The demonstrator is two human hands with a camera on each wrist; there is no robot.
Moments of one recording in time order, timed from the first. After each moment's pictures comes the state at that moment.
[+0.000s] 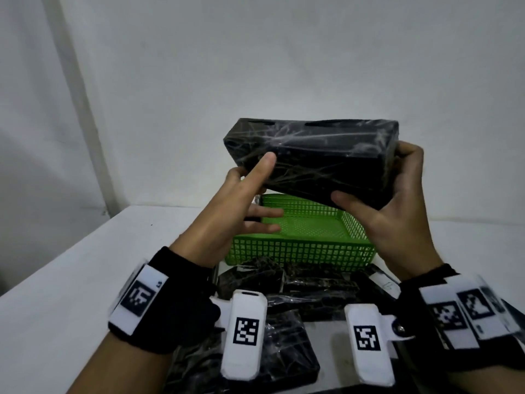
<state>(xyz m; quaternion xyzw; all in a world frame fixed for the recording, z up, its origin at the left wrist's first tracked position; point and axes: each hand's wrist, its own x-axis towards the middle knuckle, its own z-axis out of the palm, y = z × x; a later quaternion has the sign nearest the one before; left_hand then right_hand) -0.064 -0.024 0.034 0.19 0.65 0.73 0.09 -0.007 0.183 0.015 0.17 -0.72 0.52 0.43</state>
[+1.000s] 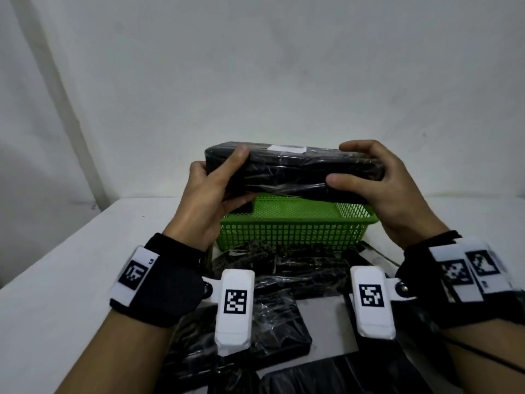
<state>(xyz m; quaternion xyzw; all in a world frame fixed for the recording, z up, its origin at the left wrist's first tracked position) -0.086 -0.026 0.018 0.14 0.55 0.83 0.01 -0.010 0.208 0.013 0.09 -0.72 0.62 0.30</state>
